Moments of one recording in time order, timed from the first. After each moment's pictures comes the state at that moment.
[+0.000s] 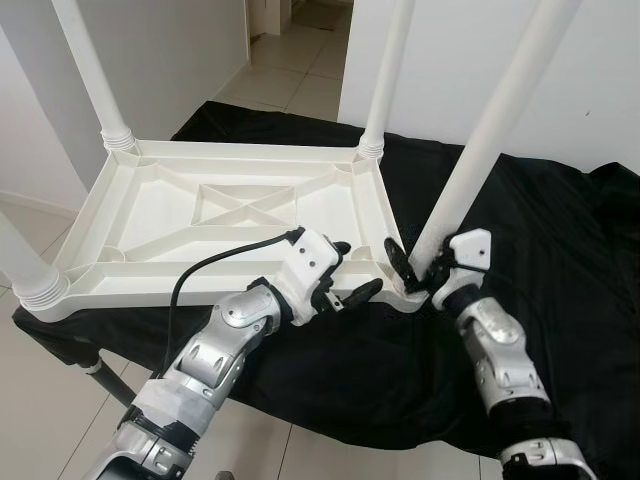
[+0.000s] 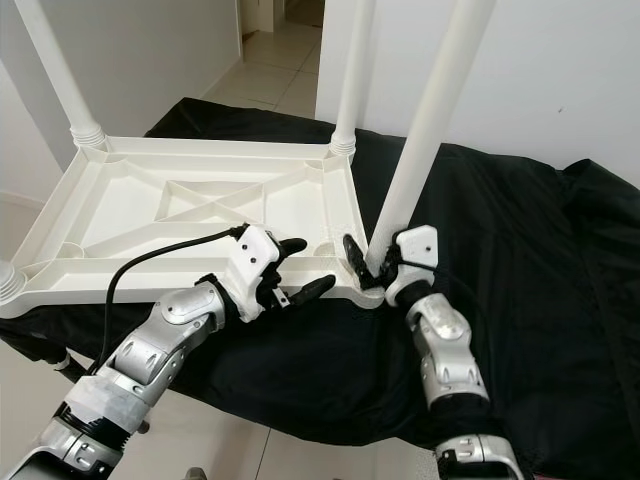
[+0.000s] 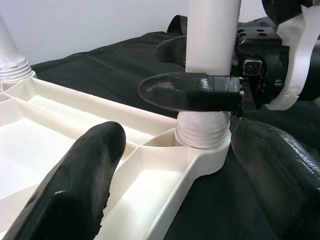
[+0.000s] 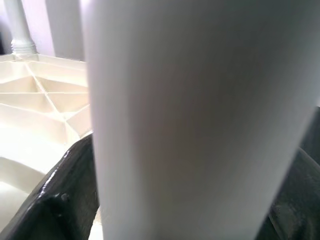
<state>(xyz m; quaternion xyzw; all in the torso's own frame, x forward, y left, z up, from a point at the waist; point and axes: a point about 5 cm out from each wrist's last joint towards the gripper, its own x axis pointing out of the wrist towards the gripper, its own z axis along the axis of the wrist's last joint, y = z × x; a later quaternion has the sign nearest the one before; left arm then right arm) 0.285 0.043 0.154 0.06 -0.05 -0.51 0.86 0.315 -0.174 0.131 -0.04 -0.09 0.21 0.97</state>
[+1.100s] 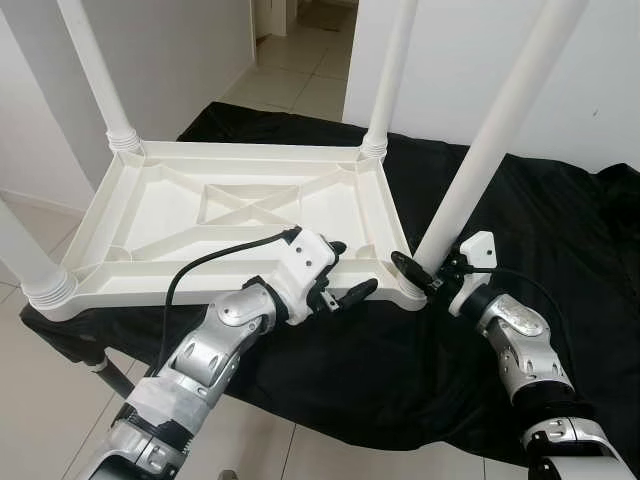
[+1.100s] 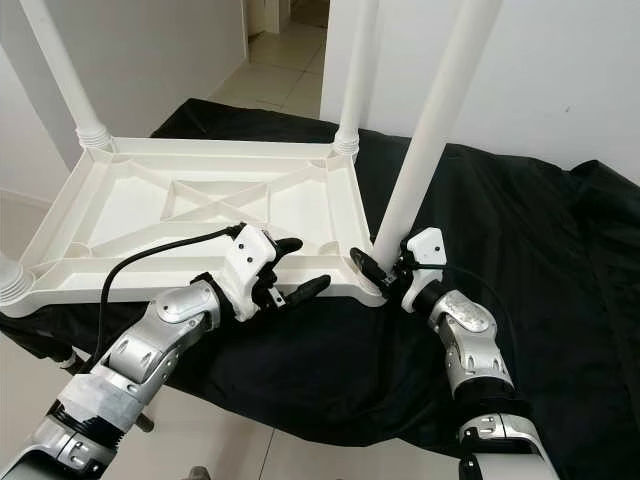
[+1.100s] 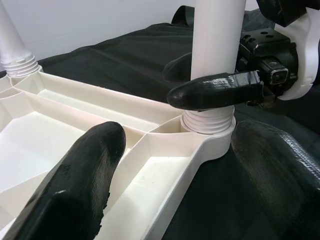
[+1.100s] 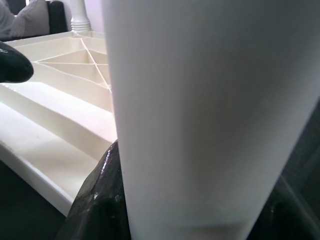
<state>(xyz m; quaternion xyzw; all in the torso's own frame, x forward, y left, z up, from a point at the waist) 0.286 0.048 0.154 0.08 -0.04 -0.51 0.86 0.319 -0.193 0.123 -0.05 -0.05 0.30 0.95</state>
